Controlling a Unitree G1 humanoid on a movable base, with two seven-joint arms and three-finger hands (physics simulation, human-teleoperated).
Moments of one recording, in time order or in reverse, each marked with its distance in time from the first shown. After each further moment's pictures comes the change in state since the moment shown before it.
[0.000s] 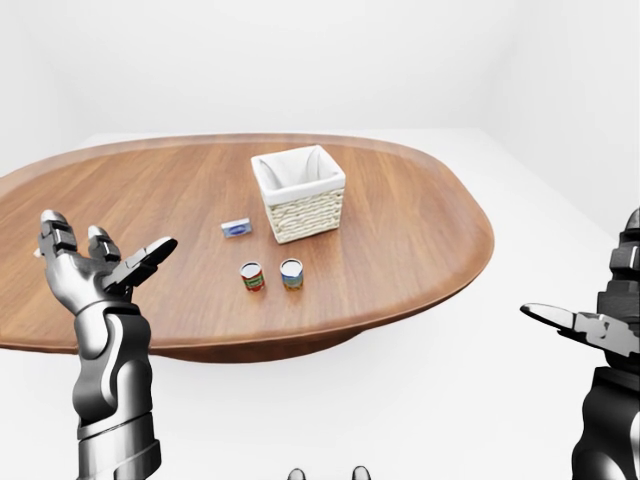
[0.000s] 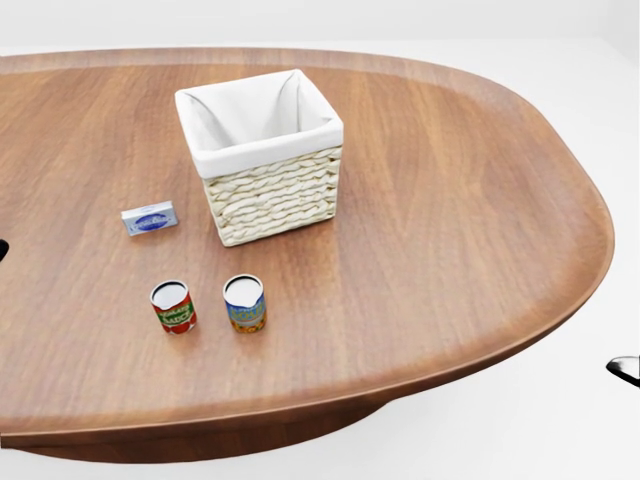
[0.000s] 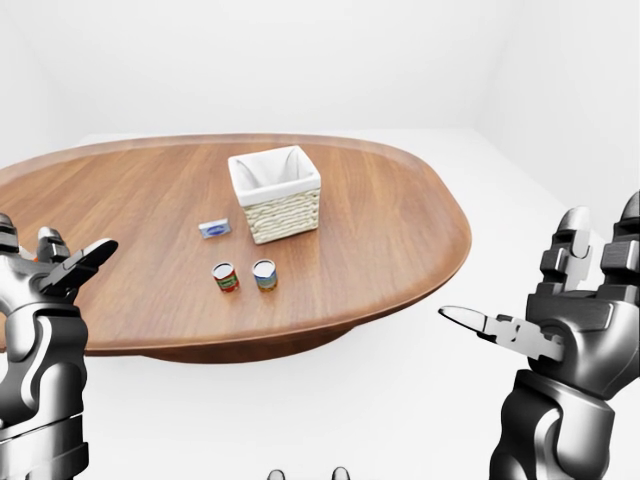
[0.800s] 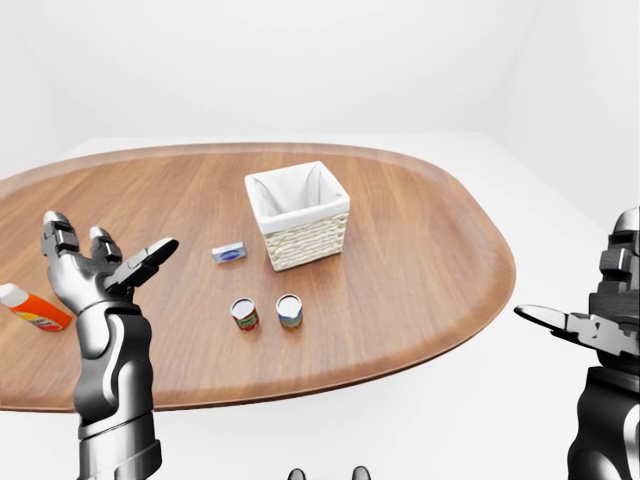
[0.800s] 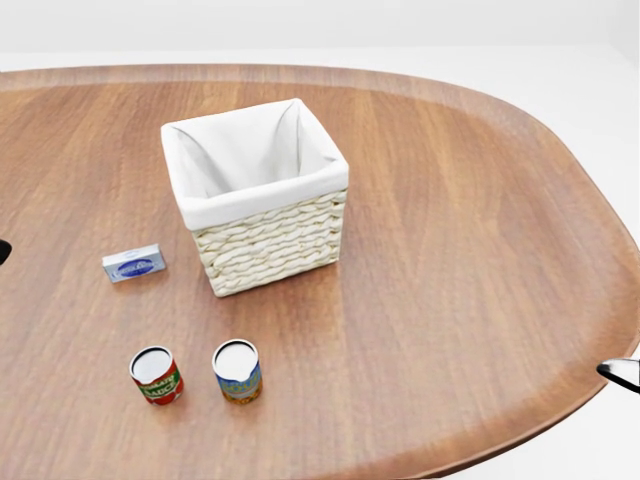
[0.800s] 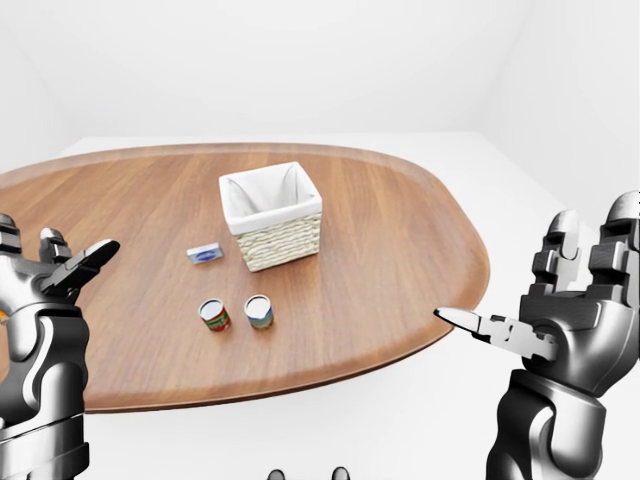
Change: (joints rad) left arm 0.000 -0.001 -0.002 0.008 0.002 0.000 -0.003; right arm 0.006 0.007 0.012 0.016 -0.007 0.000 0.013
